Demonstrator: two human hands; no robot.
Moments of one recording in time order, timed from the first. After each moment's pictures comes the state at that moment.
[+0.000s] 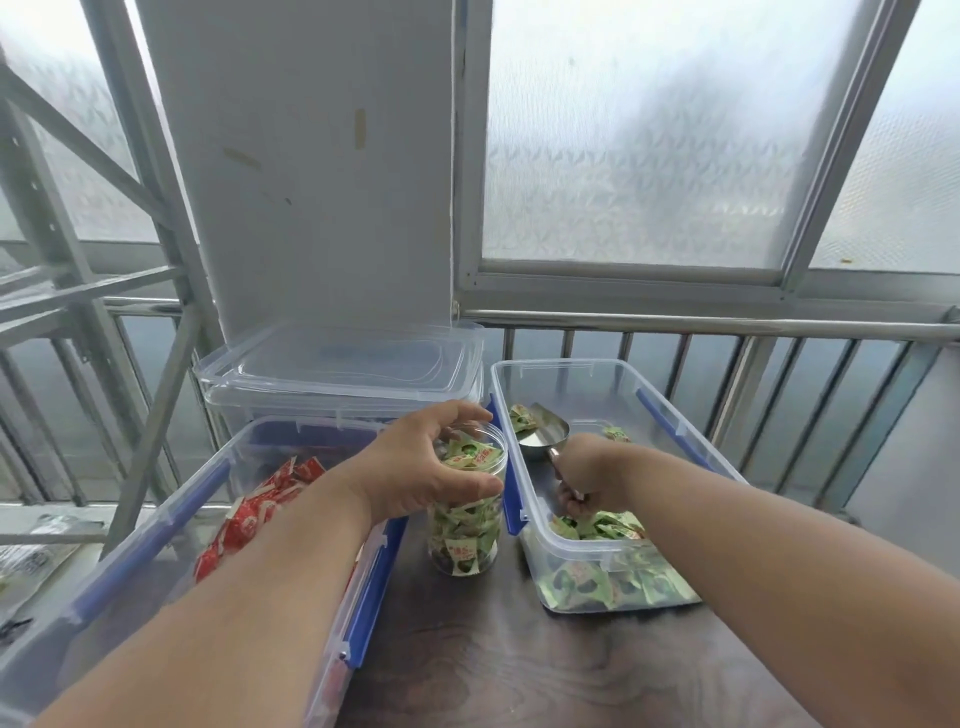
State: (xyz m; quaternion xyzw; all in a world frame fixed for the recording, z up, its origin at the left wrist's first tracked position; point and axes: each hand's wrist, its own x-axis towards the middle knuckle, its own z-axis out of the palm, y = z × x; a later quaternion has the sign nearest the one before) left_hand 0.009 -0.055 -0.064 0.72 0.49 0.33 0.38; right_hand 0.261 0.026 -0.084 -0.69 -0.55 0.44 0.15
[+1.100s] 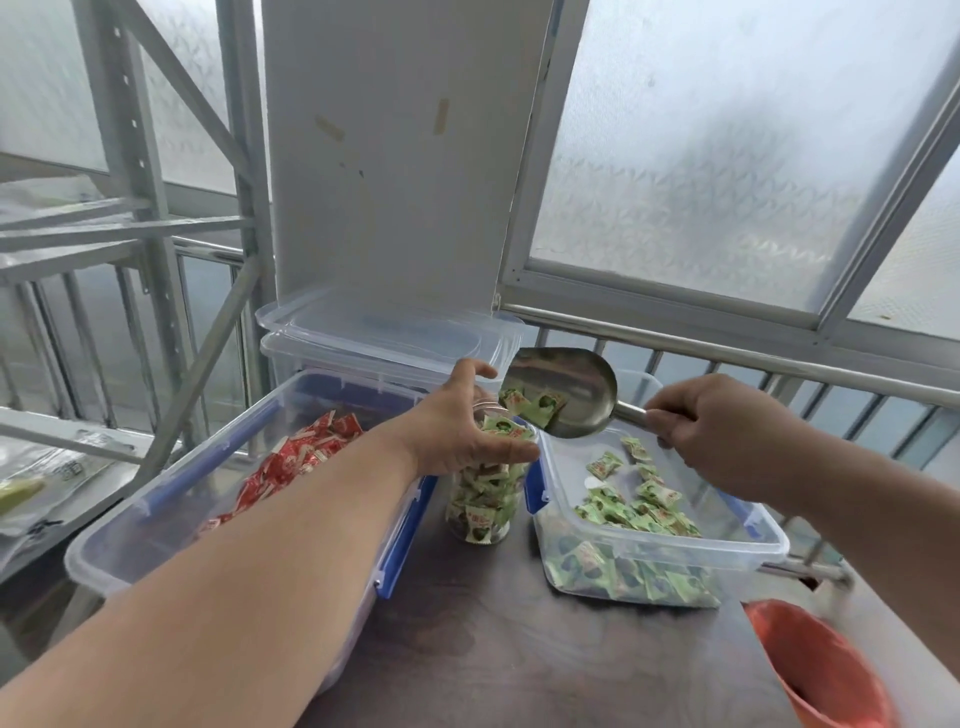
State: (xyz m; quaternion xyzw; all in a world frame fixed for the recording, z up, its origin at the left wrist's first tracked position) left_hand 0.011 -0.068 -0.056 0.68 0.52 0.35 0.39; right_hand 0.295 -0.097 0.045 -0.62 -0.76 0.10 0.16
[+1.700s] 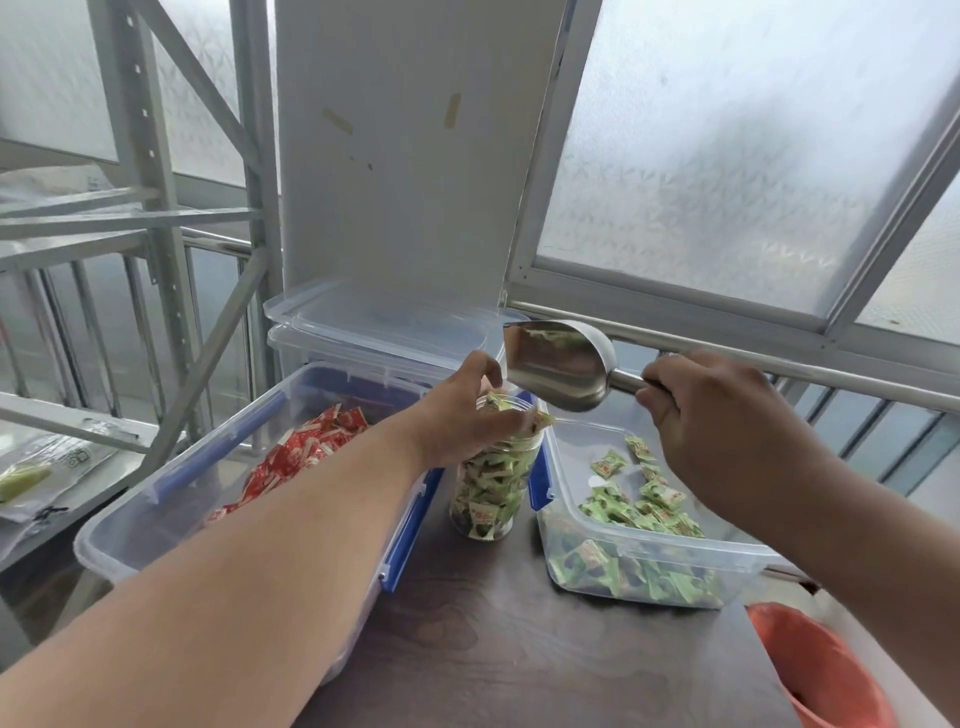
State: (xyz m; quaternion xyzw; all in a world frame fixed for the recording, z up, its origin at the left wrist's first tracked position) left_hand 0.010 -0.062 -0.061 0.67 0.53 0.38 0.35; right_hand 0.276 -0.117 0.040 -0.48 -0.83 -0.15 0.24
